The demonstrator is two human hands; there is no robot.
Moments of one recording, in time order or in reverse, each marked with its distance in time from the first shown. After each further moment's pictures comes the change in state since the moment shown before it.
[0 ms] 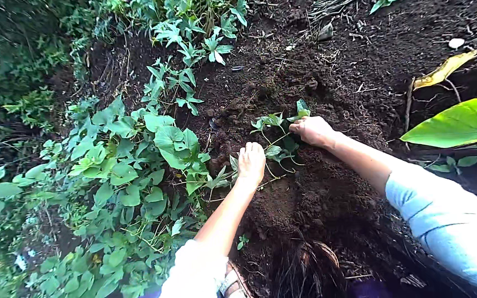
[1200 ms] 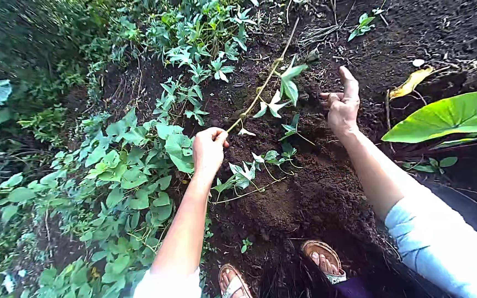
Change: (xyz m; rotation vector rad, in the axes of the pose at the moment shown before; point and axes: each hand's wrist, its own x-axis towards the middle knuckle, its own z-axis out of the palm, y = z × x) left_hand -0.035 -0.067 -0.147 -0.776 0.222 -0.411; right_hand -0.043 -0.021 -0.074 0.897 0.935 0.324
